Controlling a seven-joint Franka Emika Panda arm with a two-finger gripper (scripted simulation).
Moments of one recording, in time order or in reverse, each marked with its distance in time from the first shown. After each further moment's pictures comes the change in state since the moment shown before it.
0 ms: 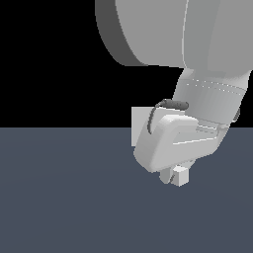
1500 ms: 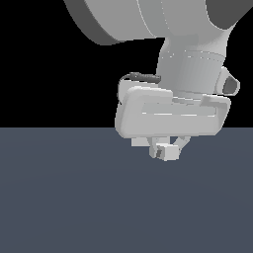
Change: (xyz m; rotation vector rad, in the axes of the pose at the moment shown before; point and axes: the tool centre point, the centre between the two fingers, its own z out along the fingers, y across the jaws) arm 0.028 -0.008 -0.033 -0.107 0.006 0.278
